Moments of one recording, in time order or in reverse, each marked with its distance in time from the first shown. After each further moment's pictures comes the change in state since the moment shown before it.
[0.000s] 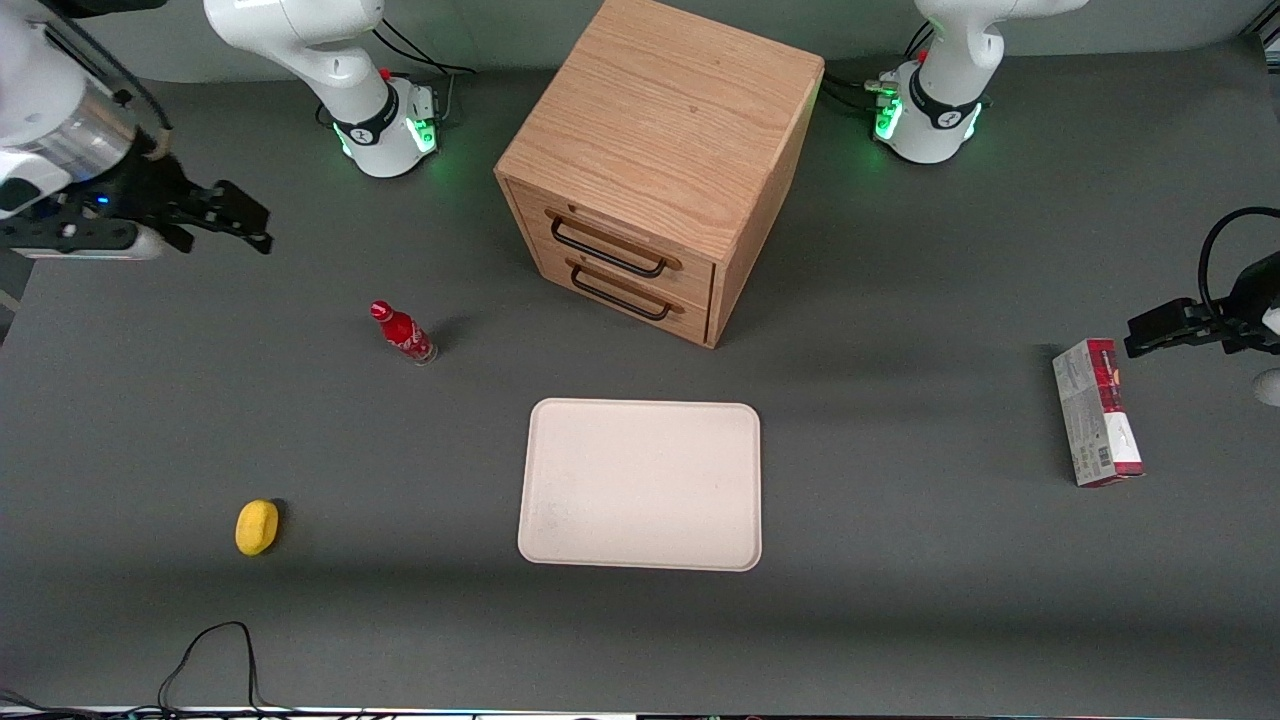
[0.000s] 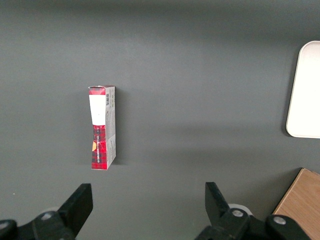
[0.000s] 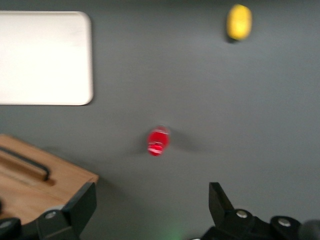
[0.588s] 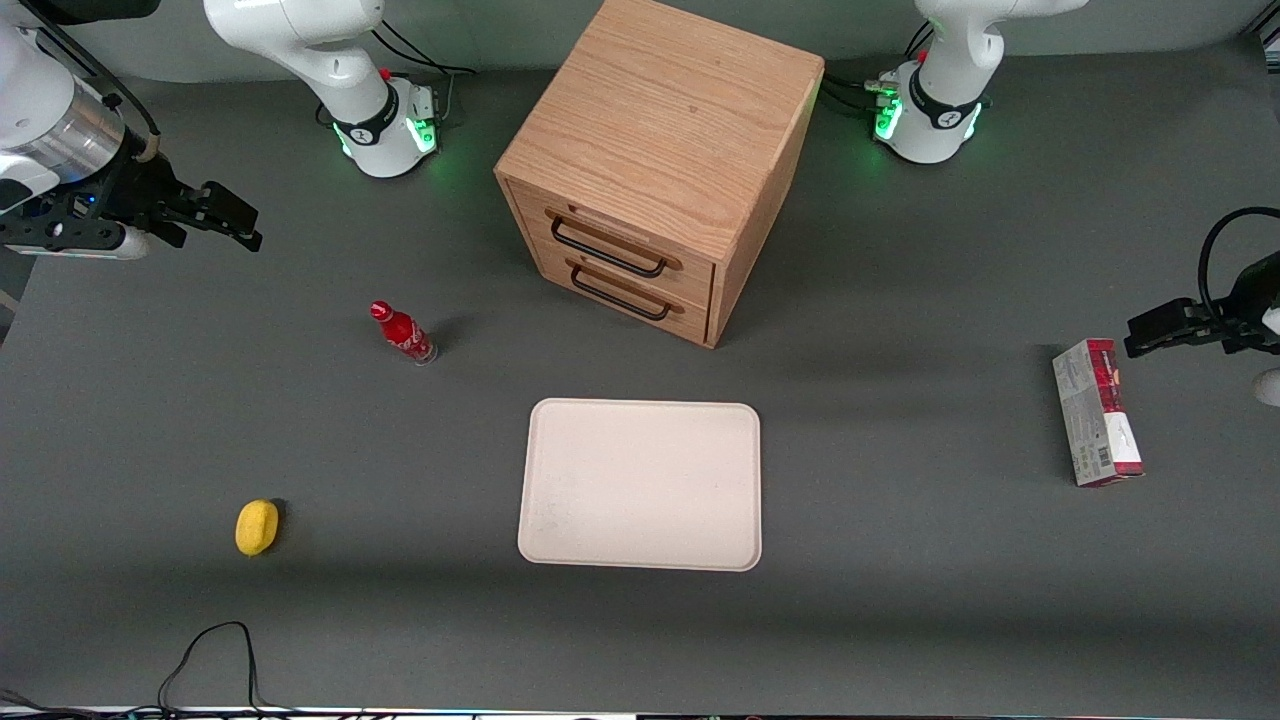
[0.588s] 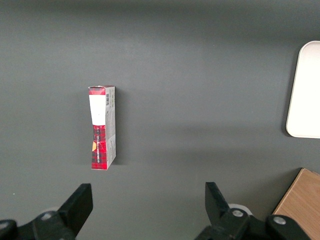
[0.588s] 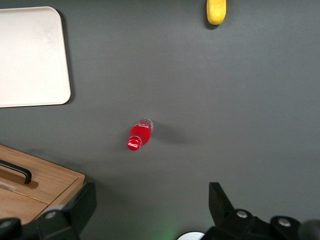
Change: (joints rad) arm -0.005 -0.081 -0.108 -0.117 -0.042 0.007 0.000
